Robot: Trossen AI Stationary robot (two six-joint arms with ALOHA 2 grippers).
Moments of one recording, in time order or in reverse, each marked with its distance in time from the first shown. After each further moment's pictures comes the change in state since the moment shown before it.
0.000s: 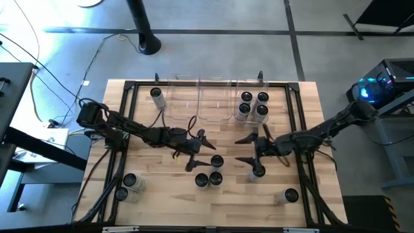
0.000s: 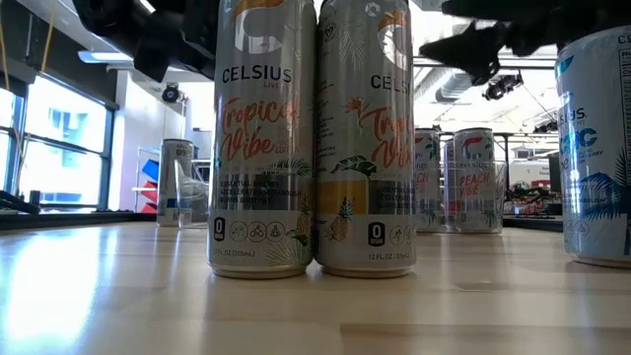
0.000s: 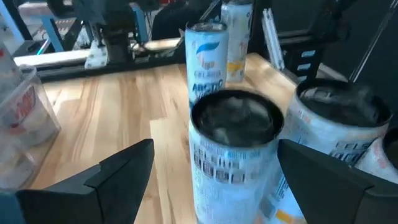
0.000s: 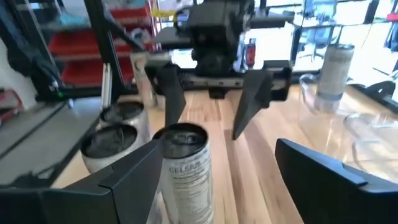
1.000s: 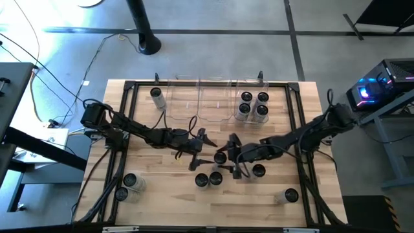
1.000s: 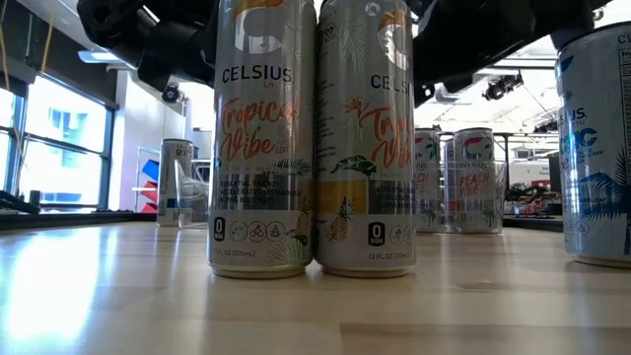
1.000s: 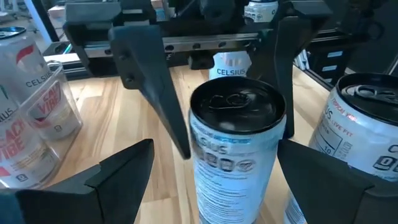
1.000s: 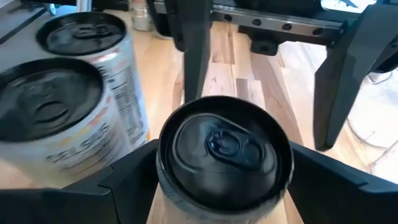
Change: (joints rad) left arm 0.001 0.051 0.000 0.067 -0.078 -0.002; right arm -0.069 0.415 0.339 -0.248 -0.113 -0.084
